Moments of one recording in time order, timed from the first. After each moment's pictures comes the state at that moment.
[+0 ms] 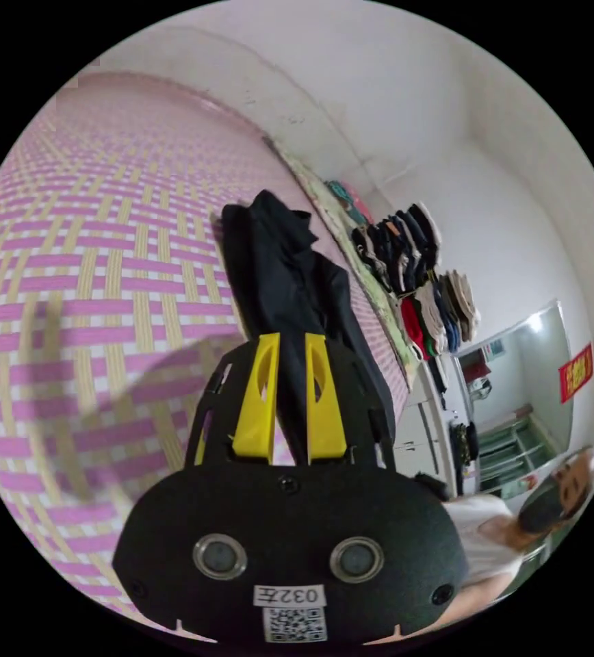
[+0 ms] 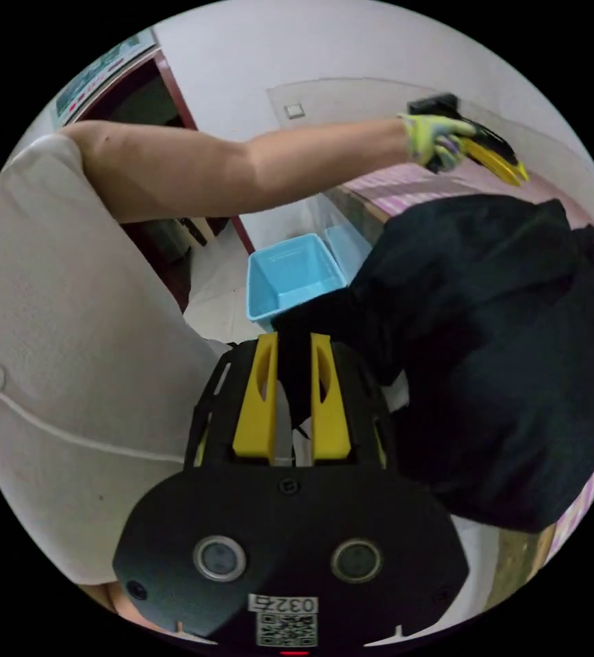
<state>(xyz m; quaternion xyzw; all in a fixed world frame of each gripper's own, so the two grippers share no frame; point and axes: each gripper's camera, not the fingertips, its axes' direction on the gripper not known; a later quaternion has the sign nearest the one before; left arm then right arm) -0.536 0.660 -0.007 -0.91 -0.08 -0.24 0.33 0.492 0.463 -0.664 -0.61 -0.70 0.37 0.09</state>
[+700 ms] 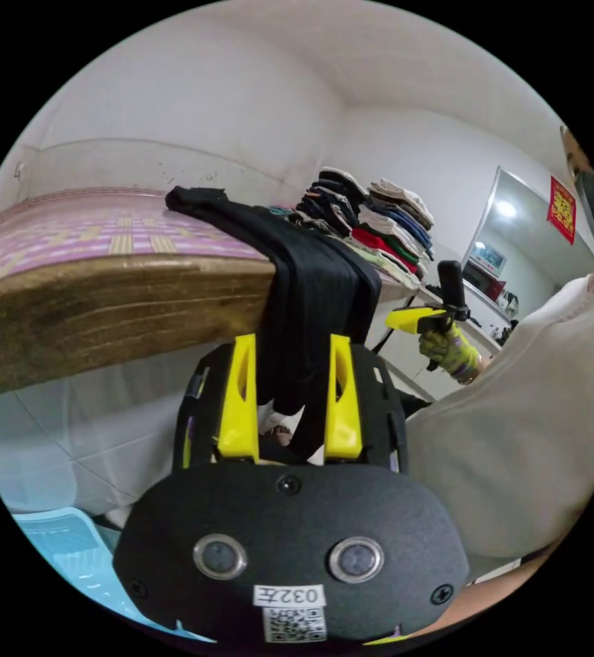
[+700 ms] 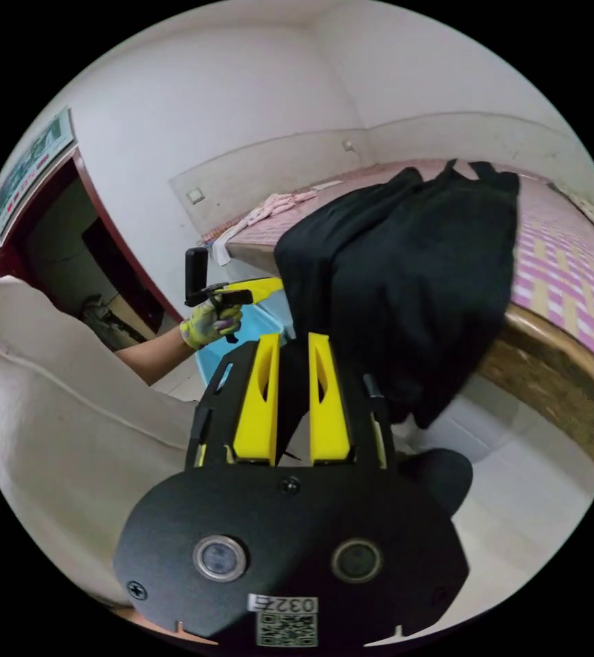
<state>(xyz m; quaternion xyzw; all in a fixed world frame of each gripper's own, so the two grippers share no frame) -0.380 0.416 -0.298 -0.88 0.09 -0.11 0.46 0.563 0.542 -0.646 -0.74 -0.49 0.42 0.19</state>
